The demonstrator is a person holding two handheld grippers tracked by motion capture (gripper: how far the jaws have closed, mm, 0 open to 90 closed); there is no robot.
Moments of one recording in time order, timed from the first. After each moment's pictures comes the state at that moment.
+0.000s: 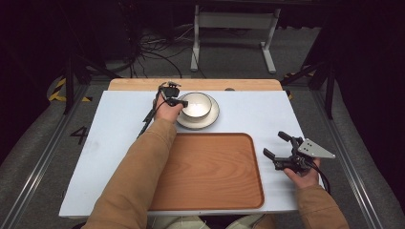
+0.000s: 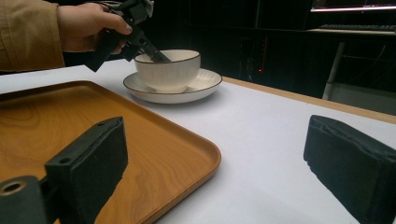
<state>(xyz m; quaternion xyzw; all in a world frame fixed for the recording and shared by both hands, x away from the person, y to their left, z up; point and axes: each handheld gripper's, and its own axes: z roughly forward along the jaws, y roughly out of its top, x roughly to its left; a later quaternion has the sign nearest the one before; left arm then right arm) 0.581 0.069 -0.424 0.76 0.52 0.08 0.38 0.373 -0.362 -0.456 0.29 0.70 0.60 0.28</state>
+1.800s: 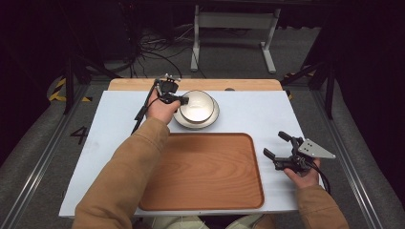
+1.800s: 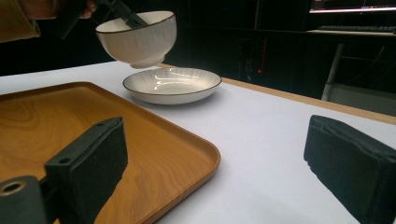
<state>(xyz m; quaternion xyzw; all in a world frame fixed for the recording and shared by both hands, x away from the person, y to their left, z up) 0.536 0.076 -0.359 0.79 0.46 0.08 0.39 0.372 -0.362 -0.456 0.29 0.69 0.60 0.28</state>
